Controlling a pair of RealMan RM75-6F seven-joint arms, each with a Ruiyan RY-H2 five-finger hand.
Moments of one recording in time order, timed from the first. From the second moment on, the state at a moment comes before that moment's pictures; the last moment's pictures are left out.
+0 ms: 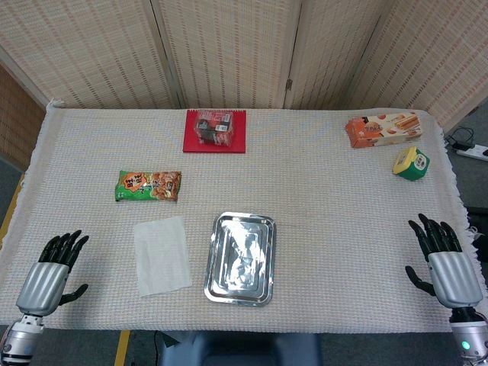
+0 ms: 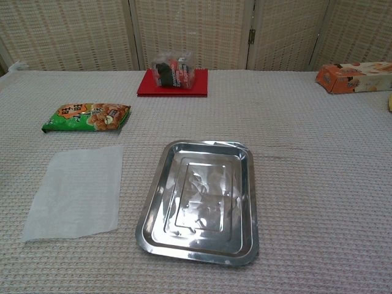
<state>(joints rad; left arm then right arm) -0.13 -1.20 0.02 -1.56 1.61 1.43 0.13 0.07 -1.09 0.03 -1.67 -1.54 1.48 -0.08</state>
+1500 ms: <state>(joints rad) -0.42 -1.82 0.12 -0.35 1.86 1.53 -0.54 0.05 -1.09 0.05 -1.64 -1.54 1.53 -0.01</state>
